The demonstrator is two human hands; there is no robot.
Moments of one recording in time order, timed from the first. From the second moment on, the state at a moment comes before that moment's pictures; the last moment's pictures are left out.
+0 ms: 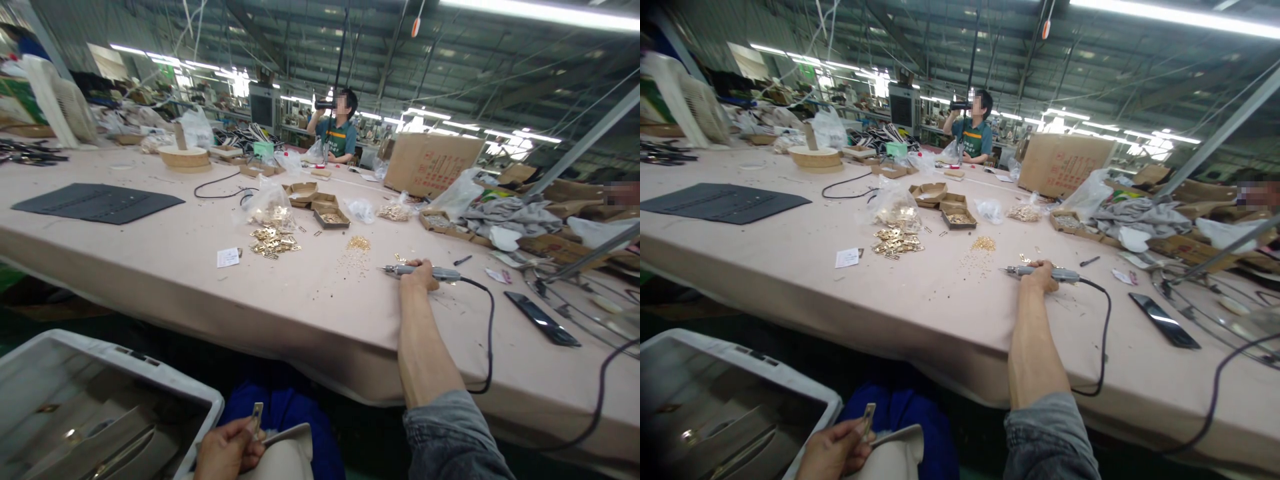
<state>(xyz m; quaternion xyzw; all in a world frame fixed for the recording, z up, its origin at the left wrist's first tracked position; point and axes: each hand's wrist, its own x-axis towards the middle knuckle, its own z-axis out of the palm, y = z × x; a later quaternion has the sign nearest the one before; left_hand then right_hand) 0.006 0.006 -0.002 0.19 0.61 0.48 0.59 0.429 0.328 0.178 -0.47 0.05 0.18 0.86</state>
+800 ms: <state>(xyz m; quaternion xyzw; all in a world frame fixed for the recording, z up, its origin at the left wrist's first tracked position) 0.005 0.006 -0.009 0.21 0.59 0.51 0.59 0.396 0.288 0.207 -0.38 0.04 0.24 0.89</state>
